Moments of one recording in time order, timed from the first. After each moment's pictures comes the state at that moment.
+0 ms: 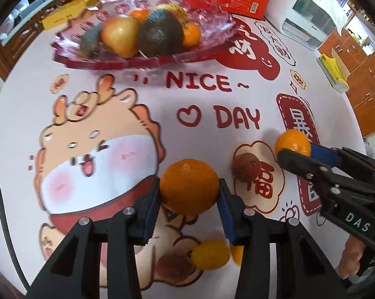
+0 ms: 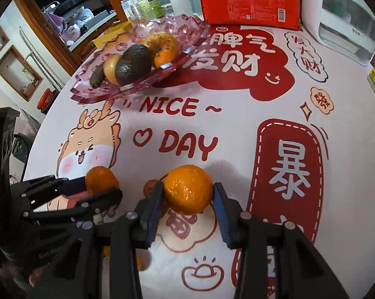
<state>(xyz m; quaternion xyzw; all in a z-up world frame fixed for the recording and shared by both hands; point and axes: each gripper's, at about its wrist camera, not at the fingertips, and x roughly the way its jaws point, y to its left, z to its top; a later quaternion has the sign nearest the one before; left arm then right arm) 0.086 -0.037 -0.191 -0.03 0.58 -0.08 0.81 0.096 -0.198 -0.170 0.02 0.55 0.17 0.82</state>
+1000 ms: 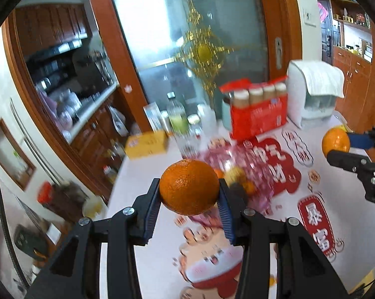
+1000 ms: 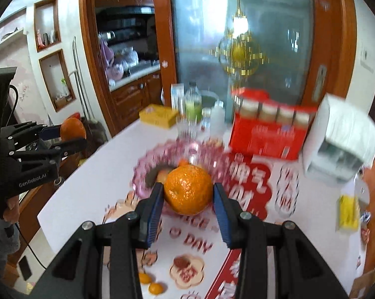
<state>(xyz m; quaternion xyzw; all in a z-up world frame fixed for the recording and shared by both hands) 0.093 0.025 0.101 0.11 0.34 0.02 0.93 0.109 -0.166 0.079 -0.08 0.34 0.23 0.91</state>
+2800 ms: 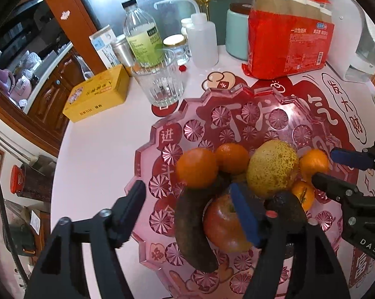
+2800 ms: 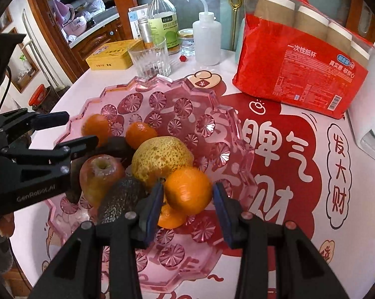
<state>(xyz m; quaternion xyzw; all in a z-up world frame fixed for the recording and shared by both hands) 0.319 0.035 -0.135 0.11 0.52 -0.01 0.85 0.298 -0.113 -0.137 -0.06 0.52 0.19 0.83</state>
